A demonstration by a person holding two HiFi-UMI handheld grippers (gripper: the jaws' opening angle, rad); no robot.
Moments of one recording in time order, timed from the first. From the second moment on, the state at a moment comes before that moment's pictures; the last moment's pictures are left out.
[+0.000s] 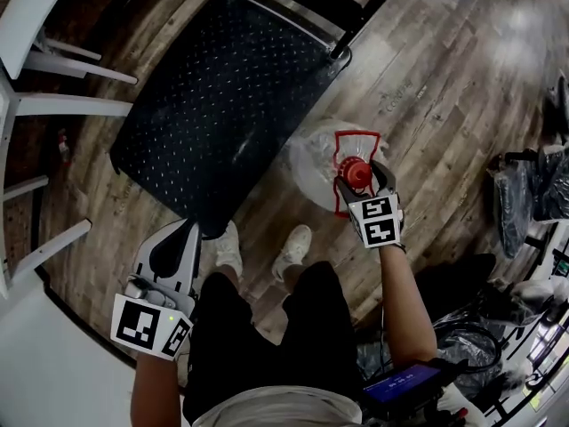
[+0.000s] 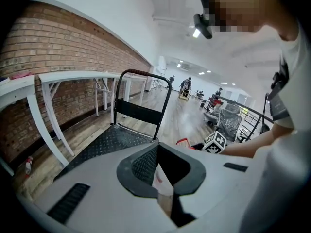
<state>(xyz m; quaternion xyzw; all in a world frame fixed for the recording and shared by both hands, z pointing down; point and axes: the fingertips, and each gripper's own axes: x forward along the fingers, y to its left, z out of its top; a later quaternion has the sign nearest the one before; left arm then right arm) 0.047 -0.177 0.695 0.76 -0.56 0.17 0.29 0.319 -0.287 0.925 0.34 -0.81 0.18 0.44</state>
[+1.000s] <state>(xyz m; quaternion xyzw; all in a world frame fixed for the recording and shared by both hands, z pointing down) 0.013 -0.186 0.639 0.75 -0.58 0.13 0.29 0.320 -0.297 0.811 0.39 -0.79 0.18 0.43</state>
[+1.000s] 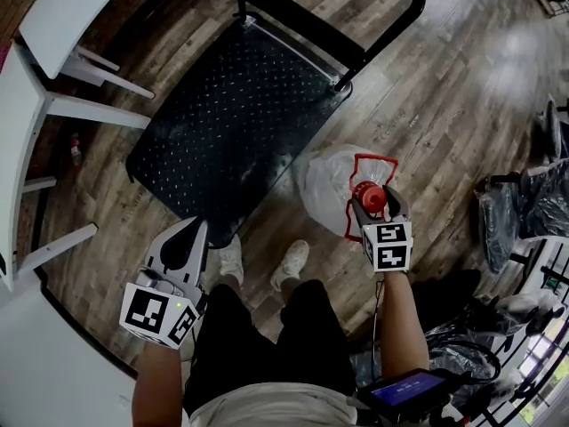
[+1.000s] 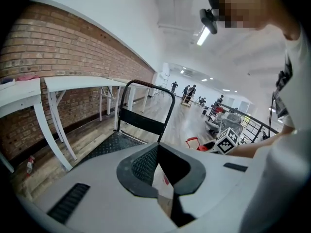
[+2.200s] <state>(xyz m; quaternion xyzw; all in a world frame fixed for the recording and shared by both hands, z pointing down) -0.109 -0.114 0.604 0.67 -0.67 0.13 0.30 0.124 -0.476 0.713 0.36 -0.84 0.14 0.39</state>
